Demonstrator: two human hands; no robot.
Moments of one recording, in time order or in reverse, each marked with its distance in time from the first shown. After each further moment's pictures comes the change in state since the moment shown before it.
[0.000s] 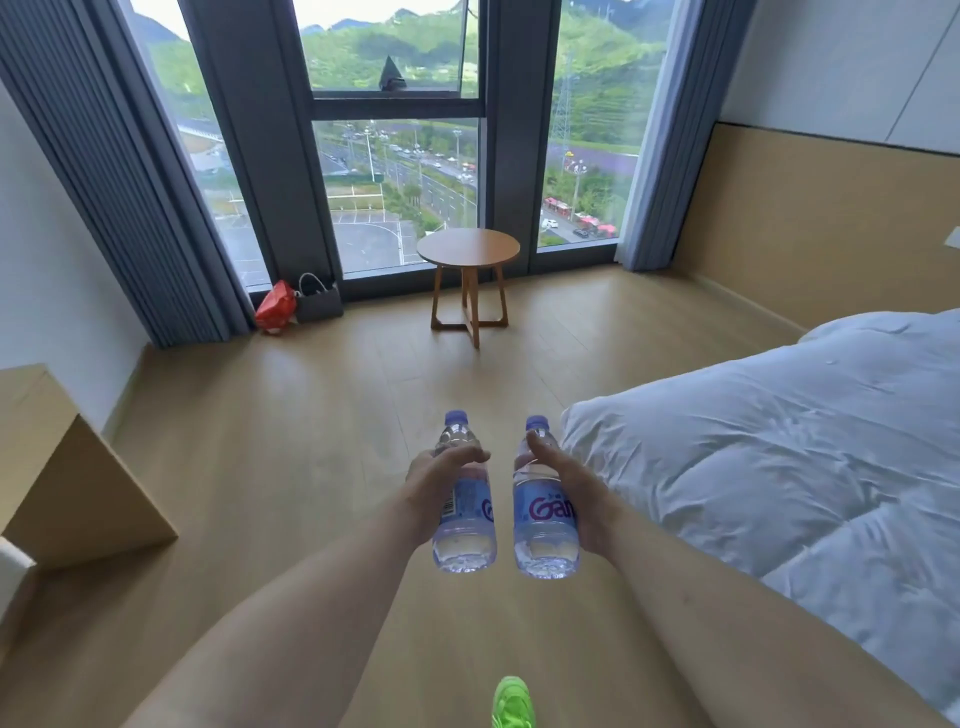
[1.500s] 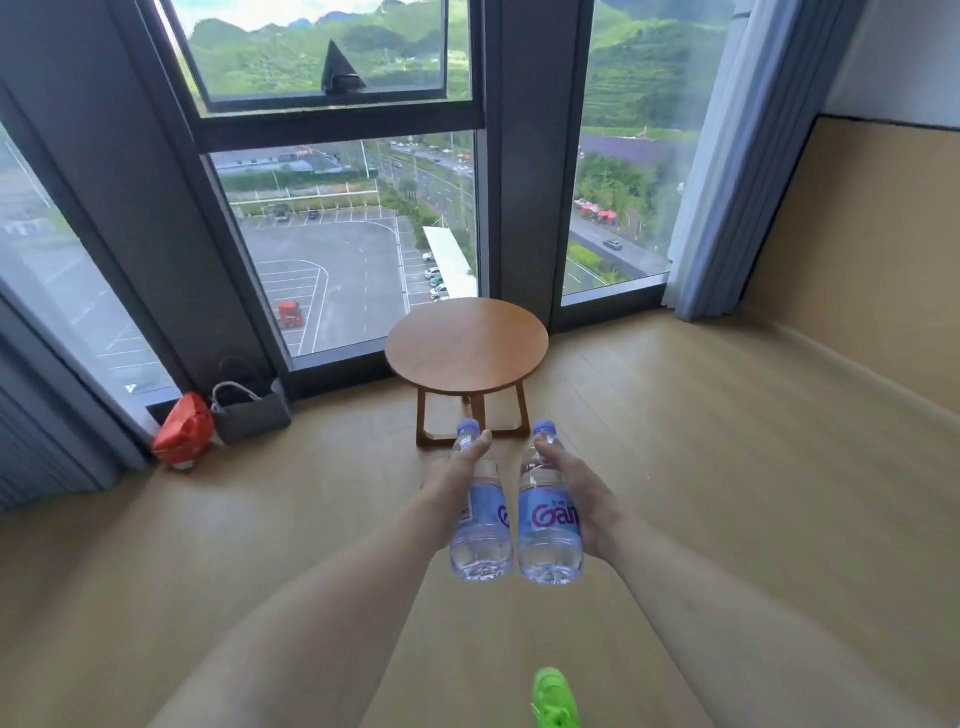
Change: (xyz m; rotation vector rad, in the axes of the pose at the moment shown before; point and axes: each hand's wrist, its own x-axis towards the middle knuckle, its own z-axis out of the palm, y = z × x) left_hand 0.964 0.425 0.035 -0.028 0.073 -0.134; right_hand 0.864 -0.561 -0.110 -0.016 0.189 0.020
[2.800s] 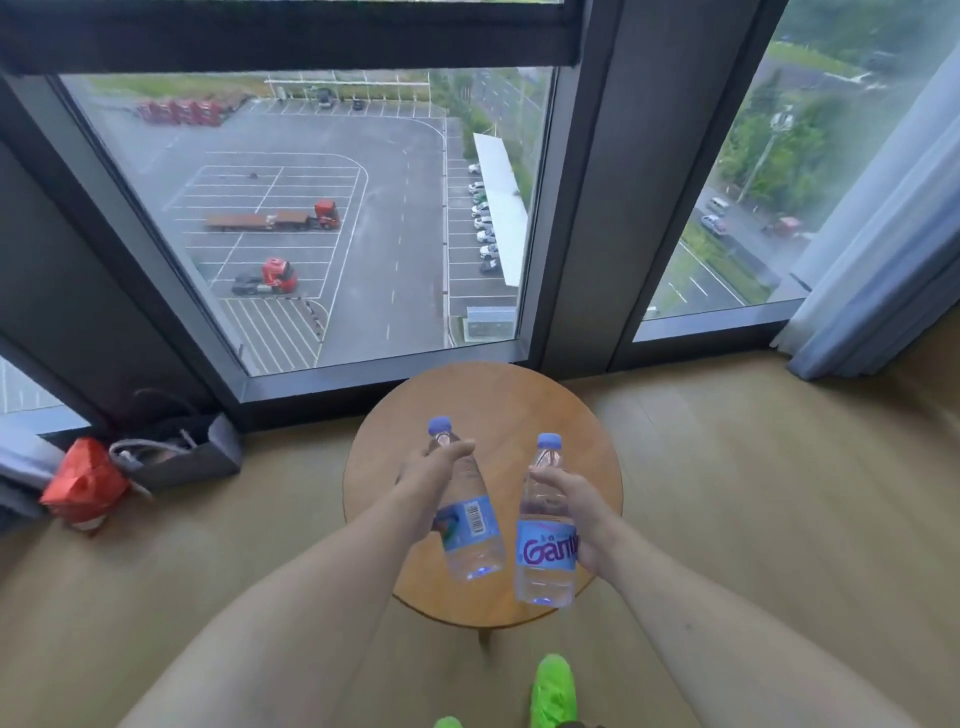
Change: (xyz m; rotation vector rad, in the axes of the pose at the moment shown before) left_hand 0.665 0.339 0.009 0.002 0.296 -0.194; right_hand 0.652 -0.358 0.020 -0.223 0.115 0.175
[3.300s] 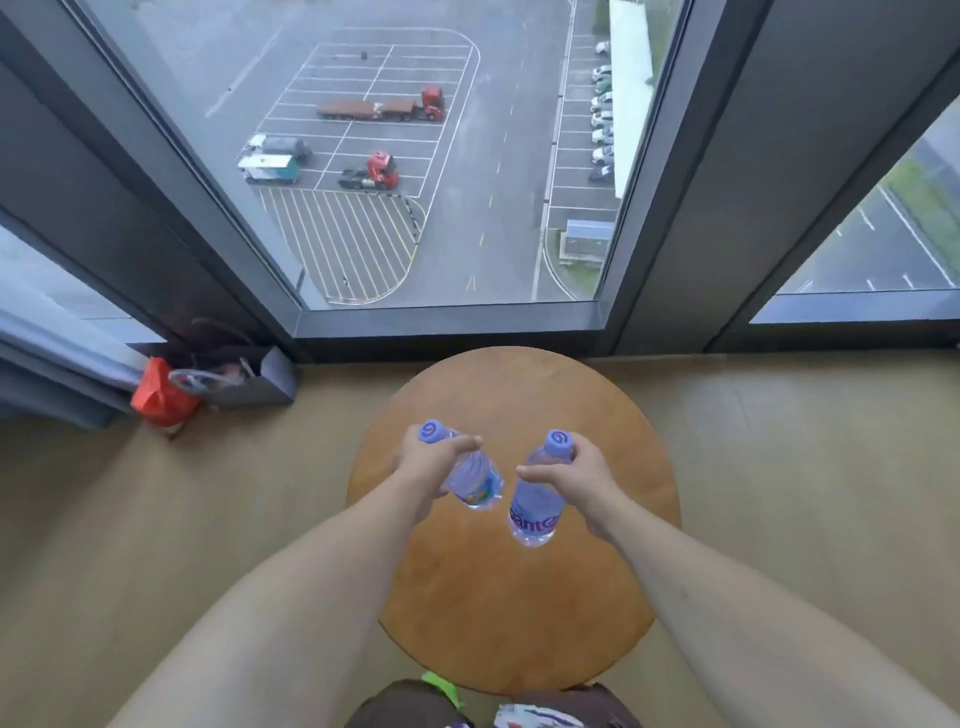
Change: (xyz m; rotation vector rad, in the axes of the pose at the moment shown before) left_hand 0.140 0.060 0.040 0.041 0.276 -0.072; right_hand 0.198 -0.094 -0.006 -0.530 -0.085 -0.062
